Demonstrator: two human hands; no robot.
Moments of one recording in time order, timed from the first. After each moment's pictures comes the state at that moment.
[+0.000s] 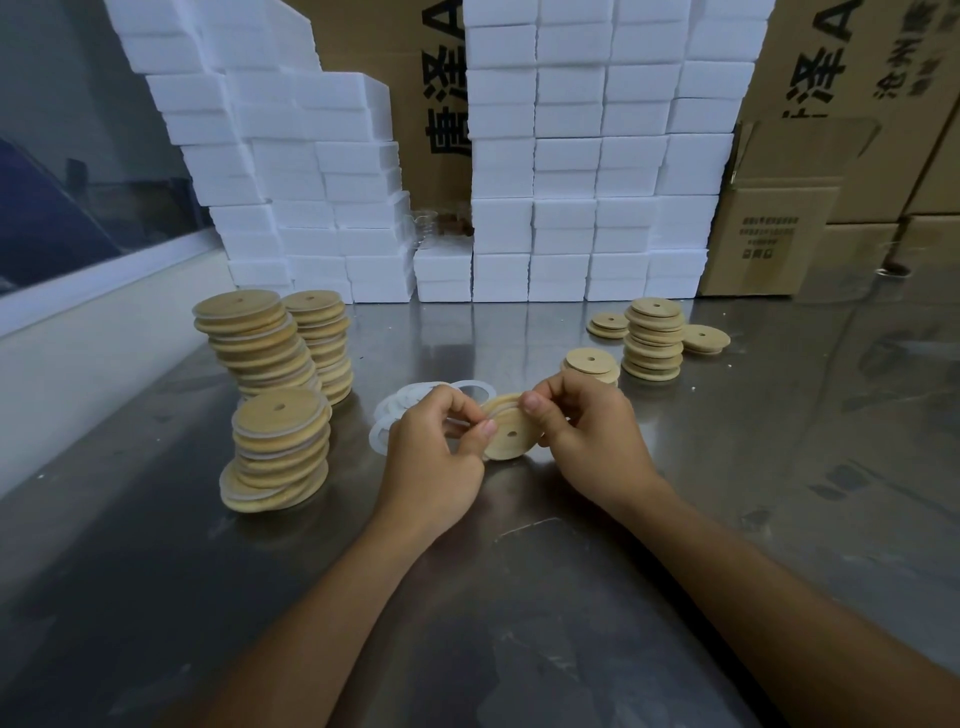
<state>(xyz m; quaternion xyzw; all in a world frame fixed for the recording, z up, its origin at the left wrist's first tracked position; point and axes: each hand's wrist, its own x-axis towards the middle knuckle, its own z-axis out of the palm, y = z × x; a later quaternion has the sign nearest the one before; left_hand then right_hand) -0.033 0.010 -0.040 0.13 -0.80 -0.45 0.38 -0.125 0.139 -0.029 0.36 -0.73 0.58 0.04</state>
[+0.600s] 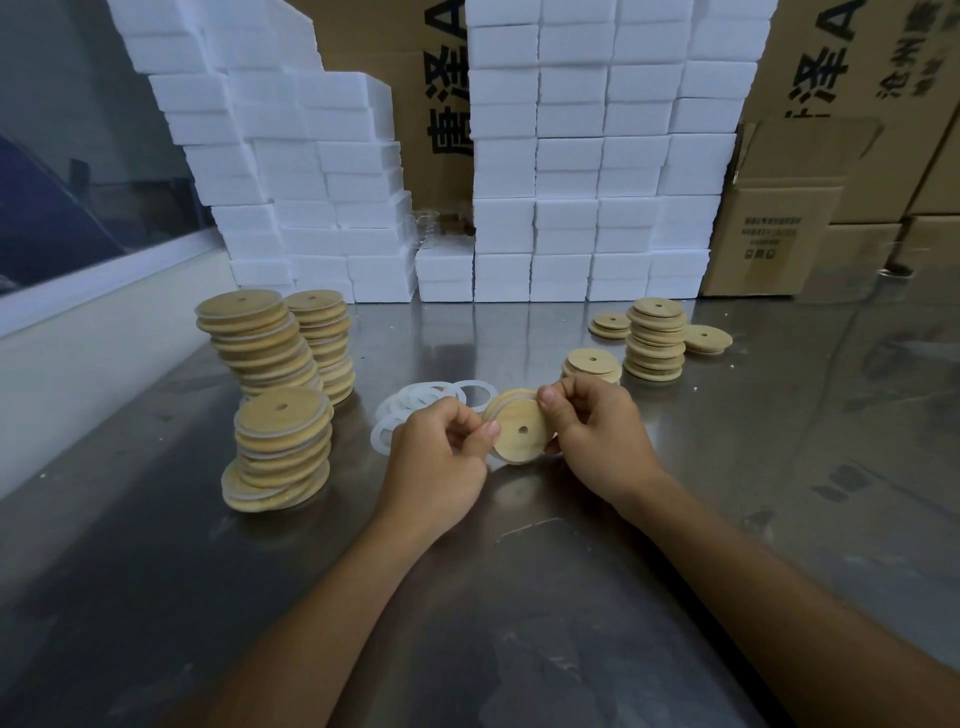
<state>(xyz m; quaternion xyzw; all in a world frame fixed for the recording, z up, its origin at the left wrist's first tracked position) -0.032 0.009 -0.041 0.16 -0.82 -0.42 0.34 -0.136 0.138 -0.036 0.30 -0.74 0.60 0.01</state>
